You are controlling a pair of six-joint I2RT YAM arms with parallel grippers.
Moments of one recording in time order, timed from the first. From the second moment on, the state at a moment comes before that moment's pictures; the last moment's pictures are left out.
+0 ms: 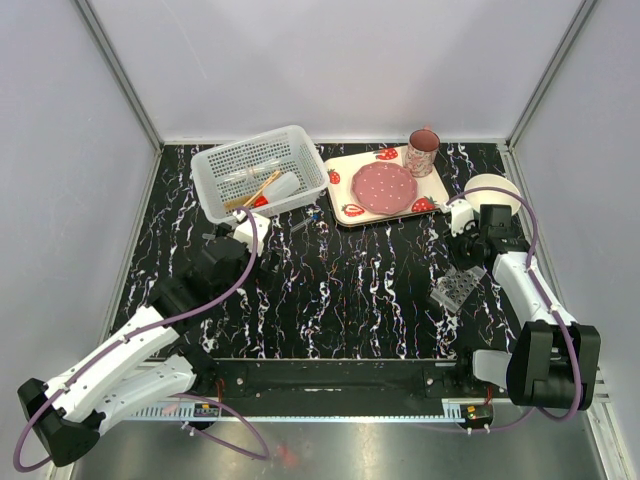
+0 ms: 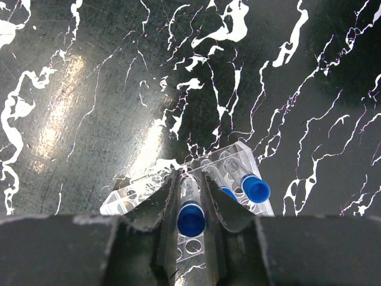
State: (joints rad) left arm -0.74 0.77 0.76 -0.52 -0.32 -0.06; right arm -0.08 1.22 0.76 -0.49 -0.27 -0.48
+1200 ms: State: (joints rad) left arm -0.74 0.78 0.76 -0.52 -0.32 -0.06; right arm -0.13 1.28 0.92 -0.60 -0.38 -0.51
